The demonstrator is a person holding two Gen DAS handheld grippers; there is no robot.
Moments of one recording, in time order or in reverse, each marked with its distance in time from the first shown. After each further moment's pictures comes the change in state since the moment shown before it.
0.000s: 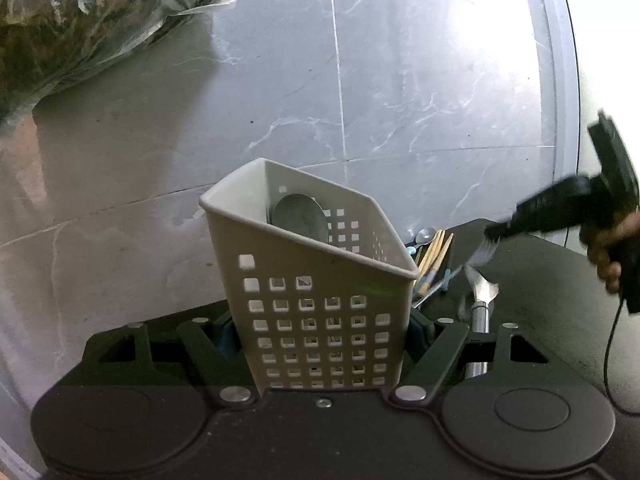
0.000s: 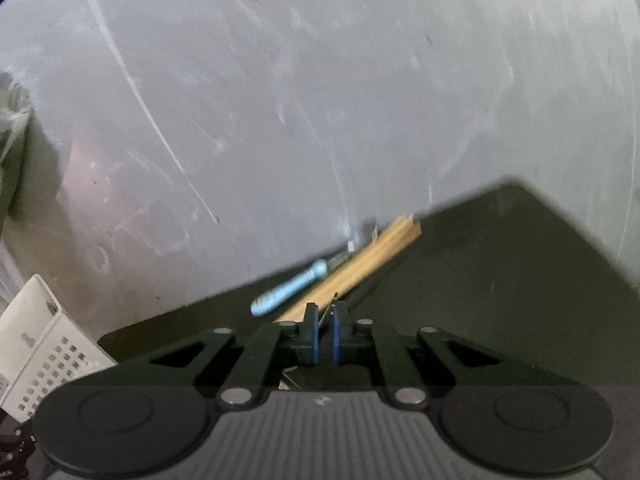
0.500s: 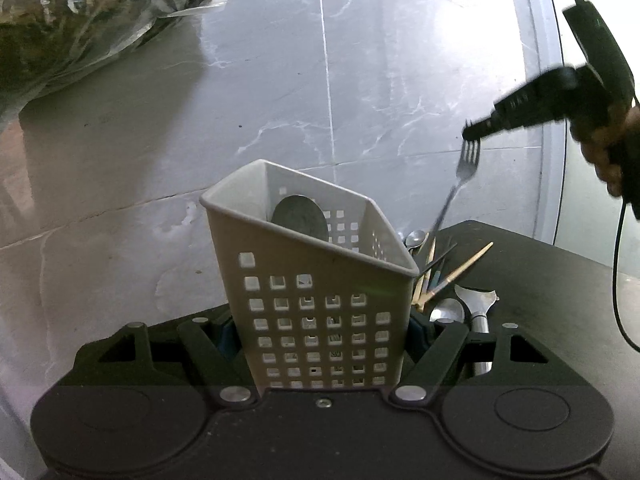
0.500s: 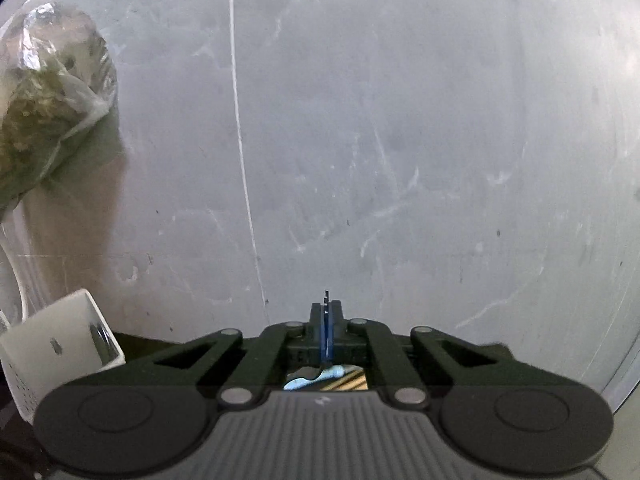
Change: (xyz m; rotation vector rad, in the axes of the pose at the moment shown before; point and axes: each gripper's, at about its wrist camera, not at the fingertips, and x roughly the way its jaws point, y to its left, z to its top) left arm -0.001 0.009 -0.005 0.022 -0.018 -0.046; right arm -0.046 0.100 0.059 -0.347 -0.132 -0.089
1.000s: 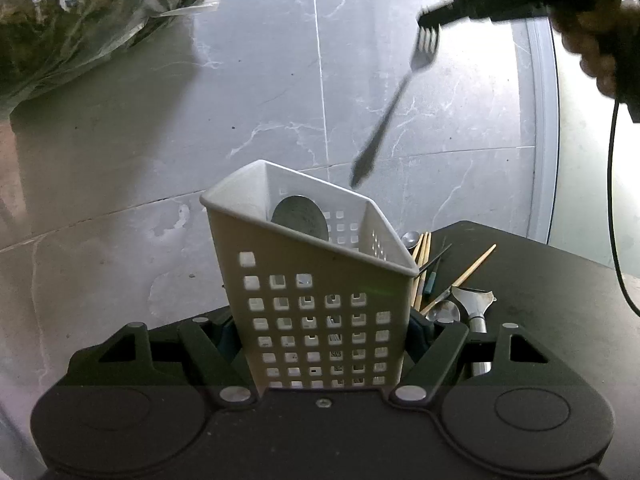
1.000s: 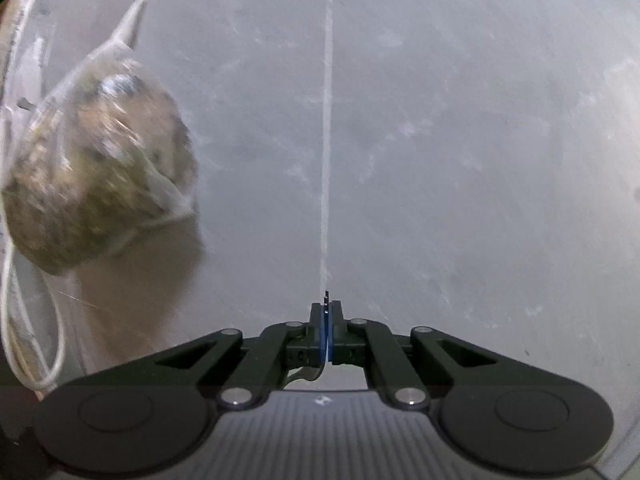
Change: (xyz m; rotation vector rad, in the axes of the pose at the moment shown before) left arm 0.002 0.005 0.001 0.009 -0.004 -0.022; right arm -0.046 0.057 0.067 -0.131 -0.173 0.097
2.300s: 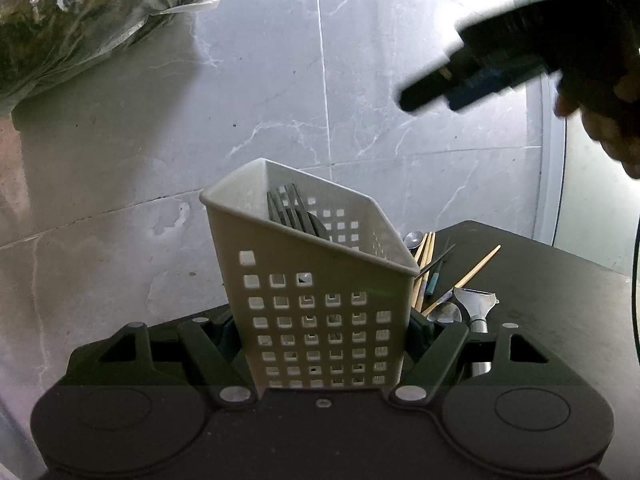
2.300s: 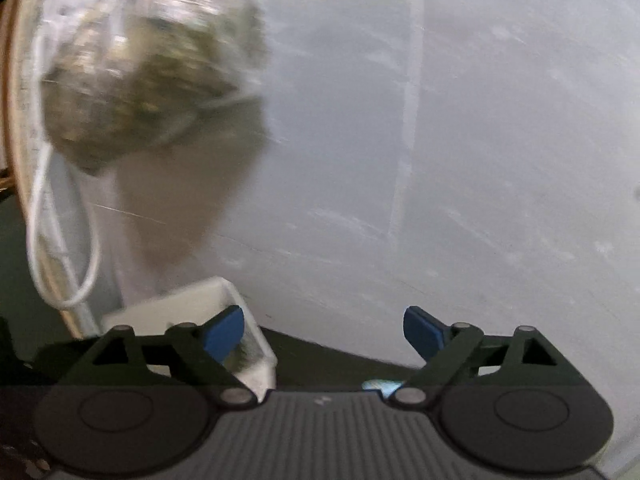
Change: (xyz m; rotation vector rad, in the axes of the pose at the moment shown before) left arm 0.005 -0.006 0.003 -0.012 0.009 0.022; right arm 0.030 0.023 -0.052 -0.076 0.248 0.095
